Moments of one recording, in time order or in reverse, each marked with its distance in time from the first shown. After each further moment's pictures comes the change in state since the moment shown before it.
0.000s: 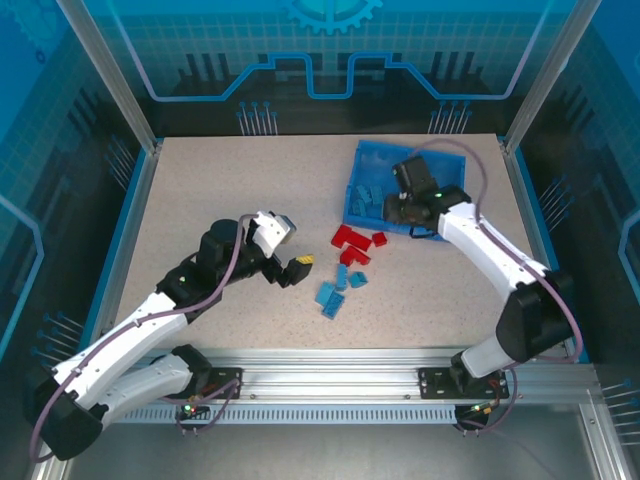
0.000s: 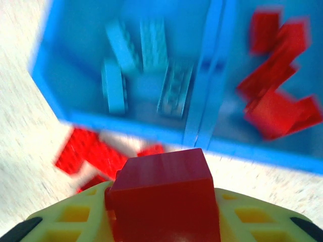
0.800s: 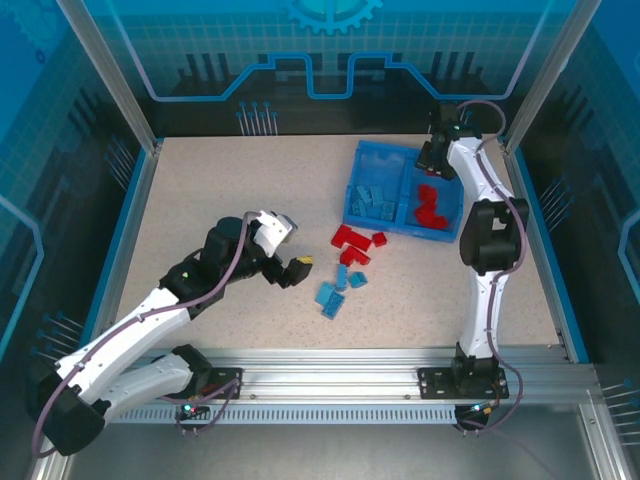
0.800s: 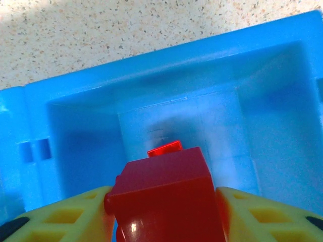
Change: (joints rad) left arm 0.000 0.030 0.029 -0.081 -0.023 -0.038; right arm -0.333 0.705 0.771 -0.216 -0.037 0.060
